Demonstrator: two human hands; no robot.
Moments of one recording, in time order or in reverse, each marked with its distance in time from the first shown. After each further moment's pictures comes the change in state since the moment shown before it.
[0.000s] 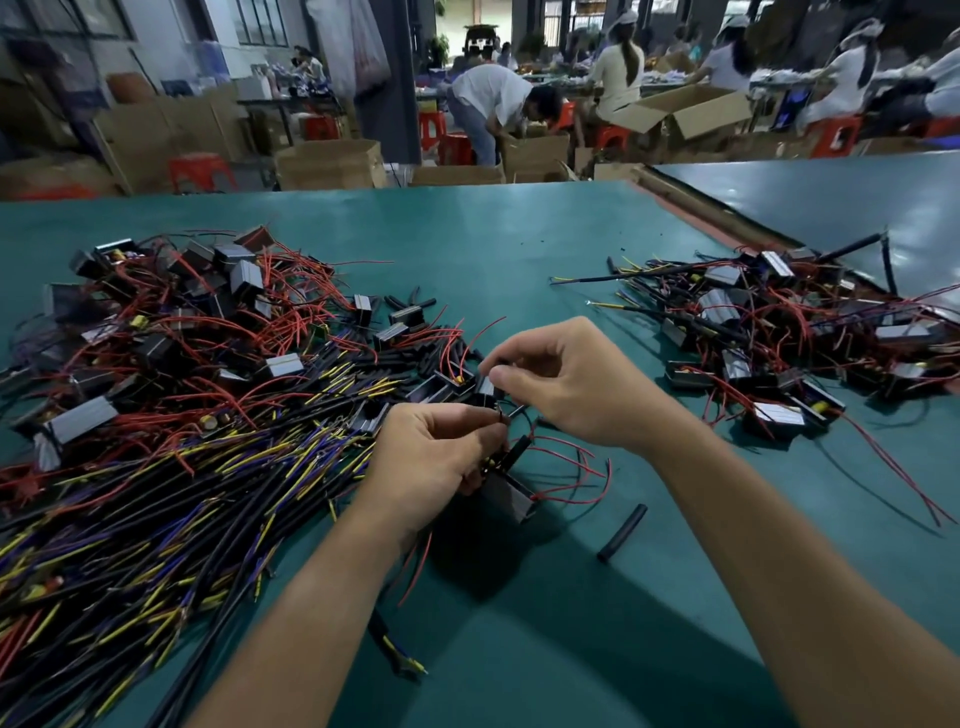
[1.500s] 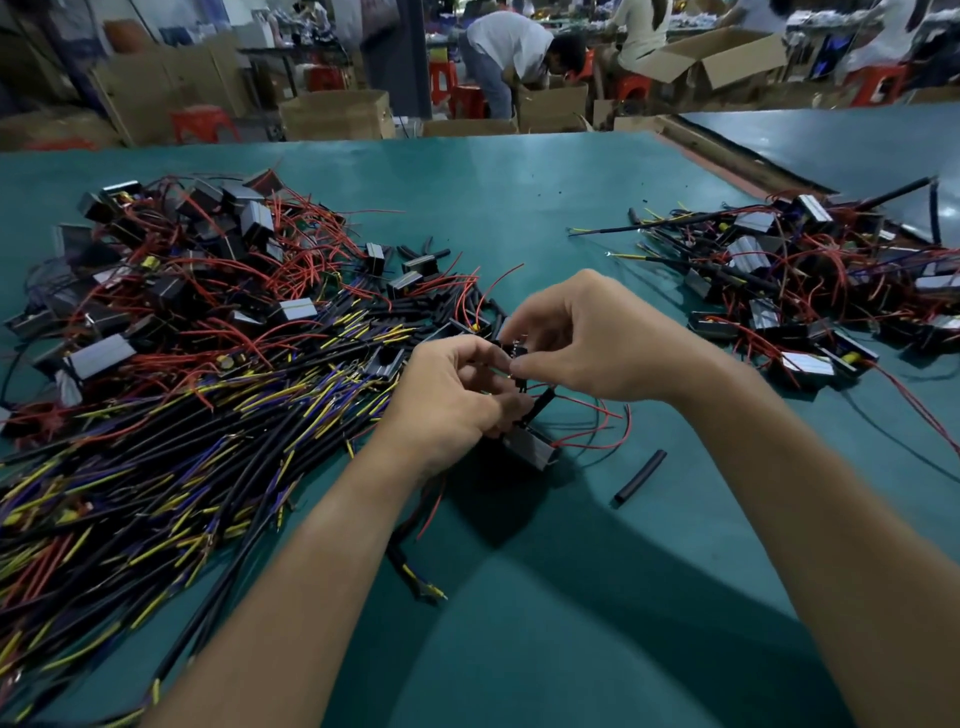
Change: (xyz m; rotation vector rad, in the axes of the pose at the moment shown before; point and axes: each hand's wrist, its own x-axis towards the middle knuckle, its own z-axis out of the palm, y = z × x) left_hand 0.000 0.001 -0.002 0.098 -0.075 0.016; right_hand -0.002 0.002 0.001 -0.270 -0.124 -0.009
